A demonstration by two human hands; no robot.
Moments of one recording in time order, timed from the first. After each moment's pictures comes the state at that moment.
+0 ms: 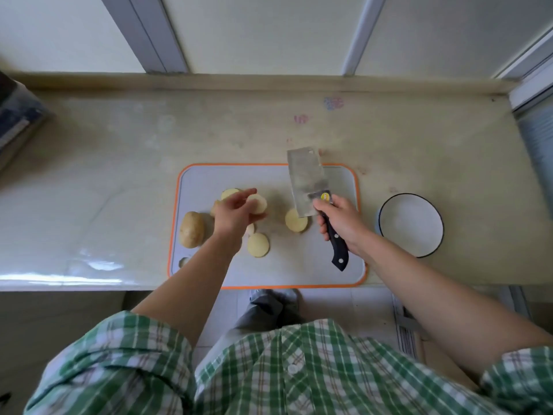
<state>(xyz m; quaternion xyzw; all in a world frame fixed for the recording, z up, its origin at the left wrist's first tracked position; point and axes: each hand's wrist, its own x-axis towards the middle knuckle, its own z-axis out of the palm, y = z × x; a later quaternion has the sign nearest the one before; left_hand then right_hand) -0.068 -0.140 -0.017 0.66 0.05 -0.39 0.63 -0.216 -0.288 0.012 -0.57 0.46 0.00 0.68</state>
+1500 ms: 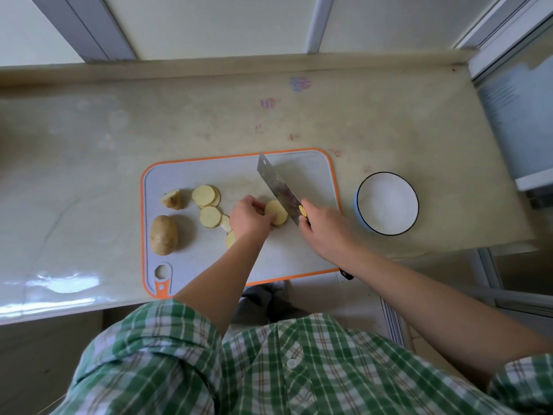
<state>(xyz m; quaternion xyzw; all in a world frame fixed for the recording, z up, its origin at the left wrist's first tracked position) -0.117 -0.186 -0.043 0.85 -0.07 -0.37 0.36 -0.245 -0.264 0.017 -0.91 0.33 0.10 0.23</state>
